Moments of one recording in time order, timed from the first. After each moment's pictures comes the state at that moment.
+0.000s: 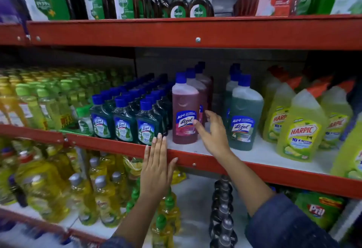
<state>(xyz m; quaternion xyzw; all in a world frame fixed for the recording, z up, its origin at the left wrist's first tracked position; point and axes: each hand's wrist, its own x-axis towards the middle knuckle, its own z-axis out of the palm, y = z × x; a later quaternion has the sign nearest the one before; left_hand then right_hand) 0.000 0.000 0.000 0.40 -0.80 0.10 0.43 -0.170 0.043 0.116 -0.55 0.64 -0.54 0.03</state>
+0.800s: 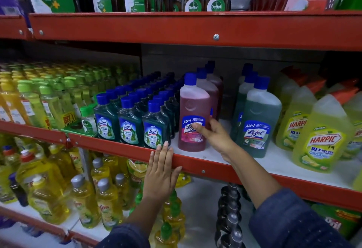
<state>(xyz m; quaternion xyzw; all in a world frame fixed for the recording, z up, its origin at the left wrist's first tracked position) 0.004 -0.030 -0.018 0.38 -0.81 0.12 0.43 -0.176 0.007 0.113 -0.52 0.54 -0.57 0.34</state>
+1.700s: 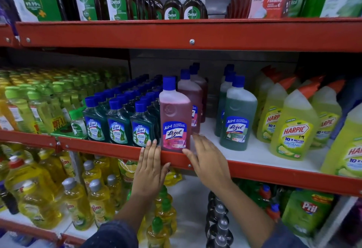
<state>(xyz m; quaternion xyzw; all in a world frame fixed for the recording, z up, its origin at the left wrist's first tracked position) 0.007 -0.019 -0.008 0.37 -0.82 0.15 0.40 -0.153 0.084 0.074 -0.63 0.71 -0.29 -0.12</state>
